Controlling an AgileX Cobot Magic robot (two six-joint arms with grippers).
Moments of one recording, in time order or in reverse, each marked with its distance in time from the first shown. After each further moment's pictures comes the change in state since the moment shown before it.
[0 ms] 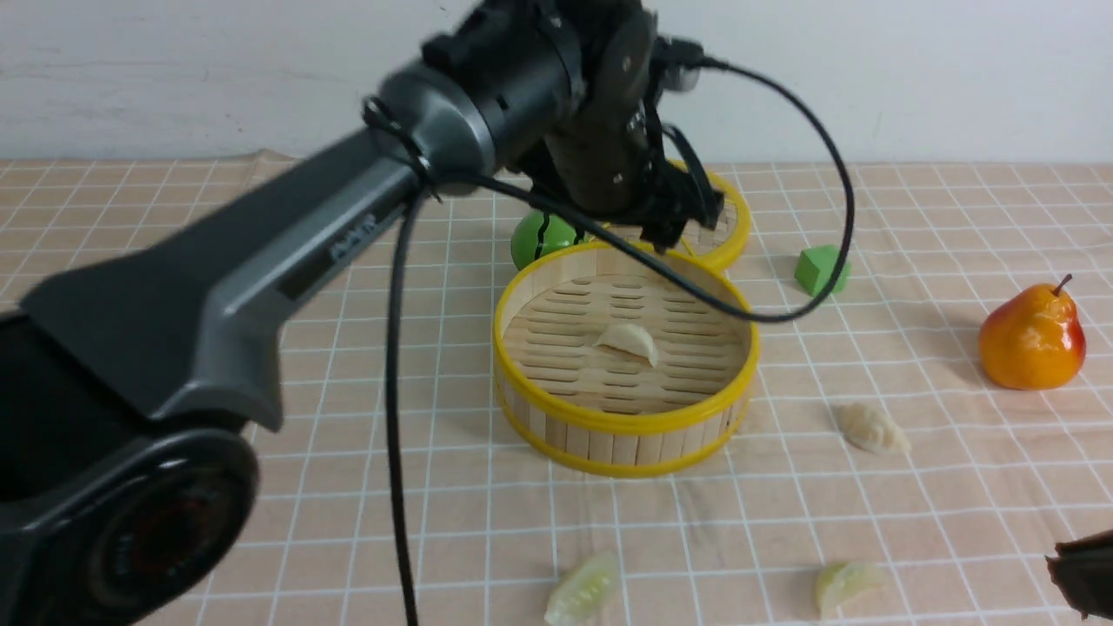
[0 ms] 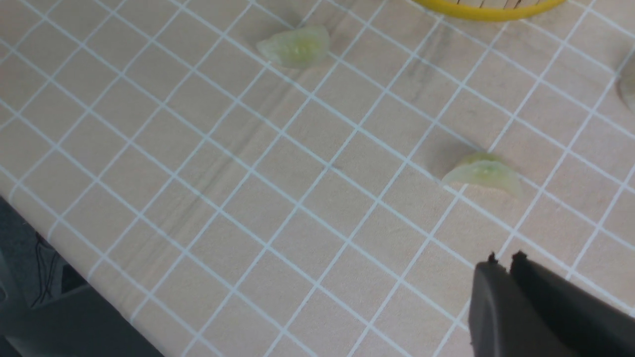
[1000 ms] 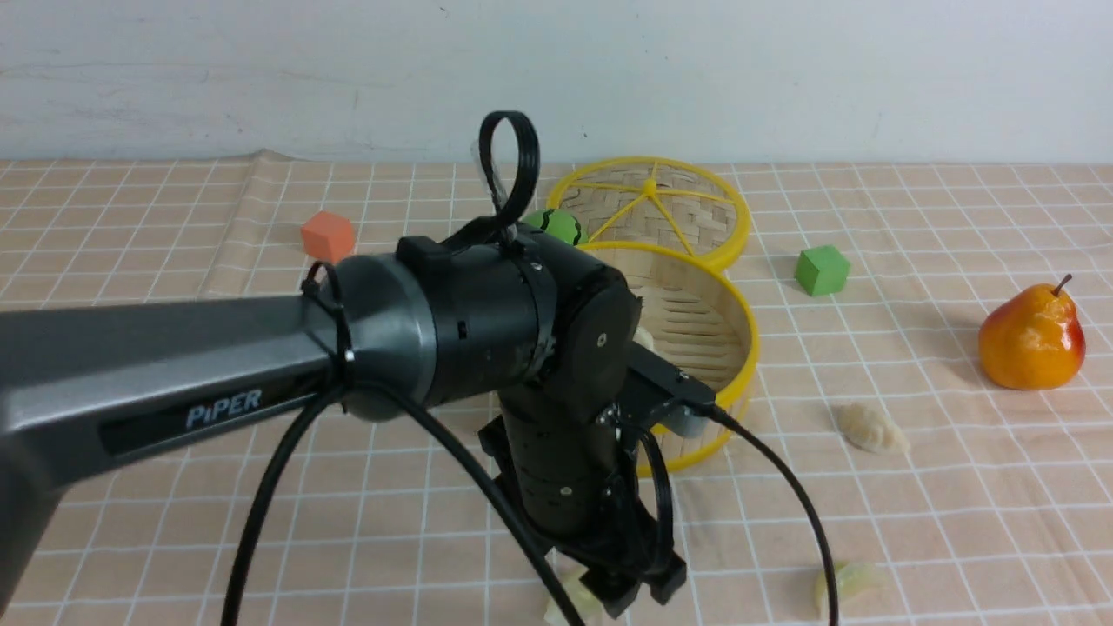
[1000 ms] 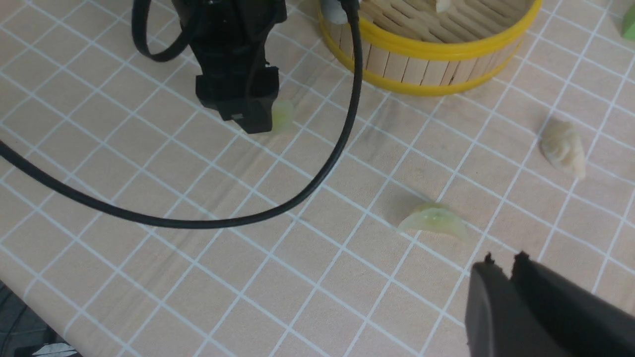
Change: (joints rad) right arm 0.000 -0.150 0.000 -0.047 -0.025 0.051; left arm -0.143 -0.275 0.896 -0.201 -0.162 0.258
